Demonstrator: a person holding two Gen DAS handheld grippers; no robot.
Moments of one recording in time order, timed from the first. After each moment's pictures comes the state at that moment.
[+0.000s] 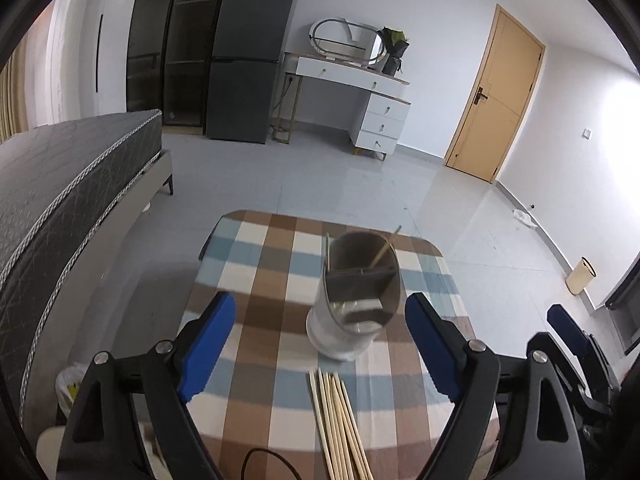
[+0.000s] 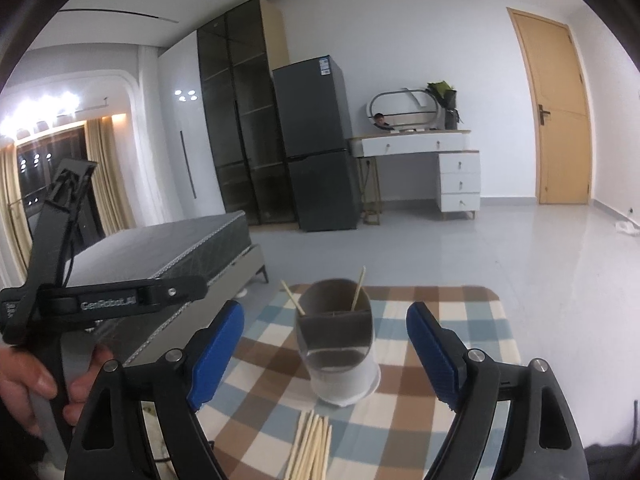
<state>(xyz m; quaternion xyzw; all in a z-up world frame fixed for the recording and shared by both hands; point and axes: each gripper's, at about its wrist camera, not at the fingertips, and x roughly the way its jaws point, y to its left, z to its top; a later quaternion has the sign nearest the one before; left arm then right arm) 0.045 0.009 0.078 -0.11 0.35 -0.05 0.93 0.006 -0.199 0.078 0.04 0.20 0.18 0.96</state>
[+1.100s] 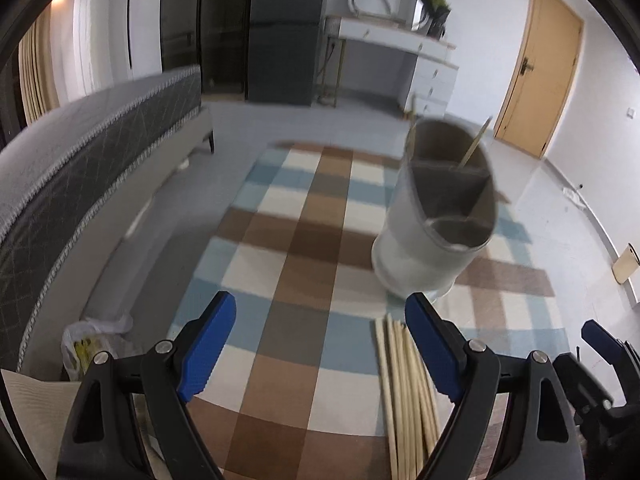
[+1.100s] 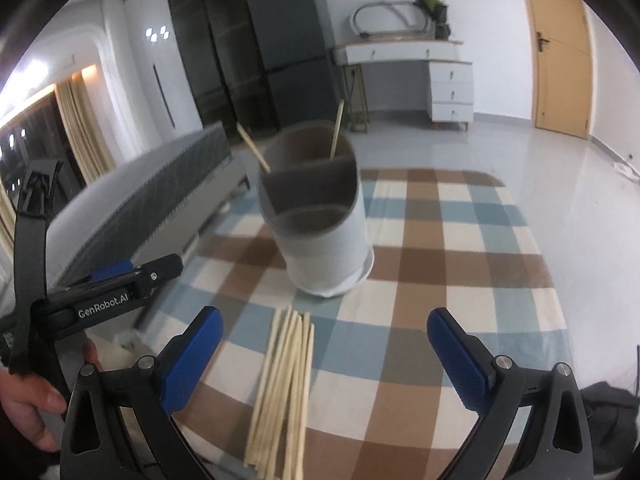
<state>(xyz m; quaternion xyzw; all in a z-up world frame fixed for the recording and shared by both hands) 0.060 0.016 -0.058 -0.08 0.40 0.03 0.91 0.031 -0.188 -0.042 0.02 0.36 0.17 0.92</state>
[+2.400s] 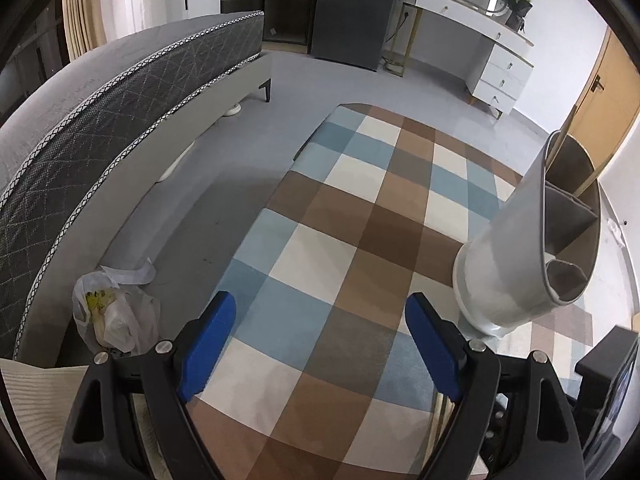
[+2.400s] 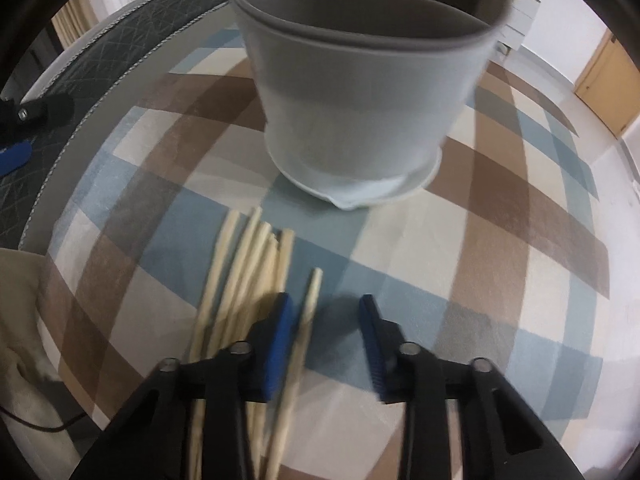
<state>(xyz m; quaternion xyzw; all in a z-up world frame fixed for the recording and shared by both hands) 0.102 0.062 -0.081 -0.14 0.47 0.13 0.86 0.110 -0.114 -0.145 -0.13 0.55 0.16 0.81</state>
